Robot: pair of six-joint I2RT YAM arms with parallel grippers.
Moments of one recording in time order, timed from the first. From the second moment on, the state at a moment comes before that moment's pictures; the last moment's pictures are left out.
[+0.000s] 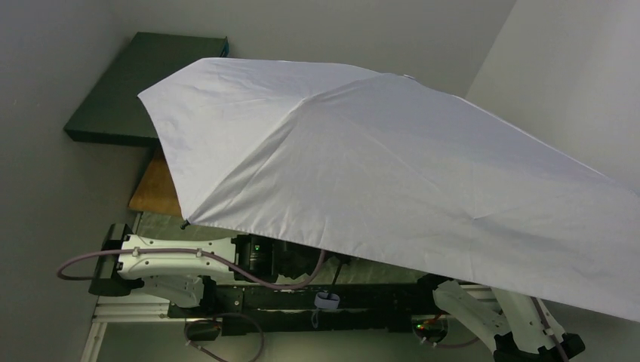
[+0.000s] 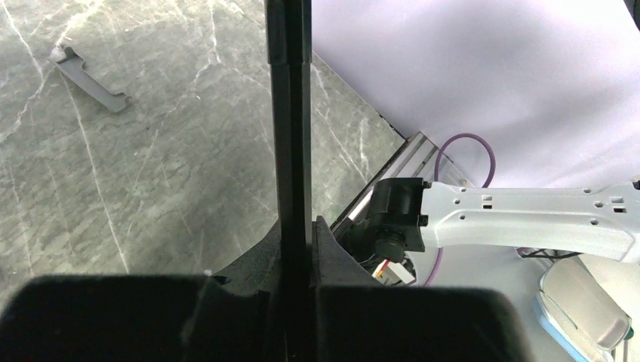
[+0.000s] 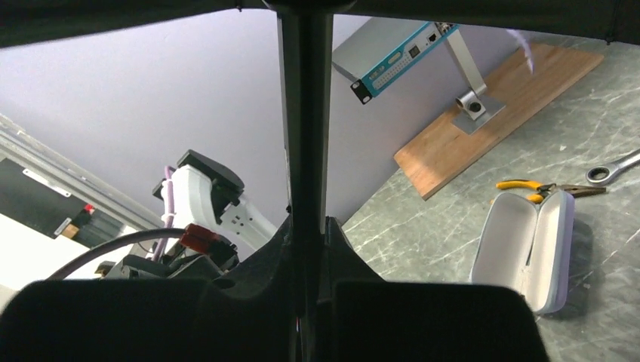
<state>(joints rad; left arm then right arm) -1.53 1.25 1.10 -0.03 -0.55 -0.53 0.40 0.79 1.01 0.01 -0.65 0.90</state>
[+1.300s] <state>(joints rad) -1.41 1.30 1.25 0.02 -0.50 -0.46 0.40 0.82 1.07 -0.19 -0.75 0.88</state>
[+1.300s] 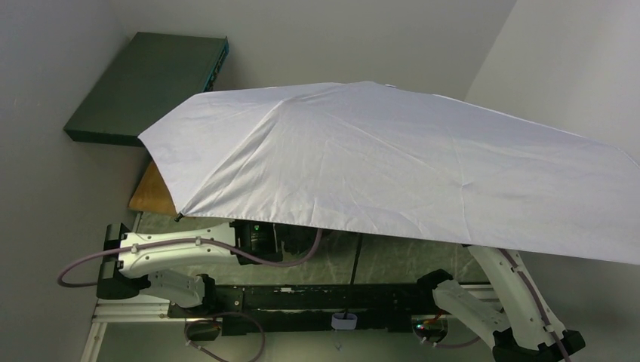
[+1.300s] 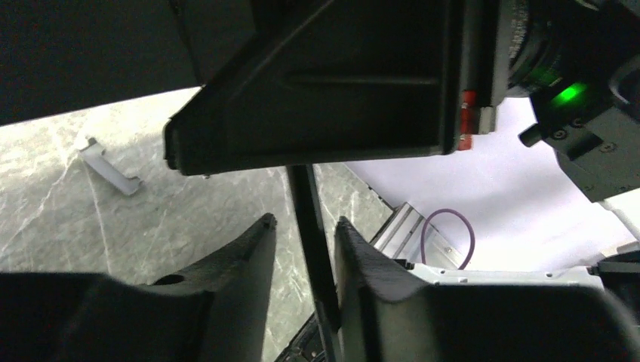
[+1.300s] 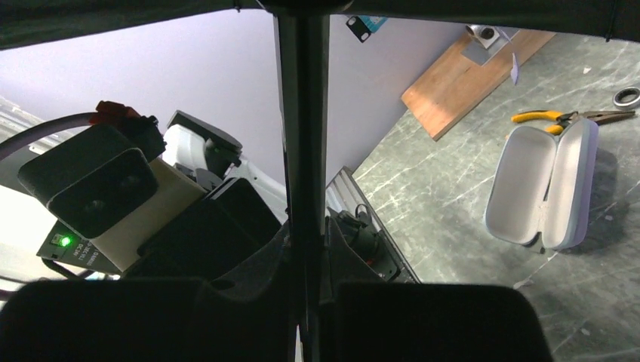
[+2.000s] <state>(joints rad) -1.38 1.30 1.28 0.06 -0.36 -0.51 0.39 0.76 1.08 -0.12 -0.72 0.89</state>
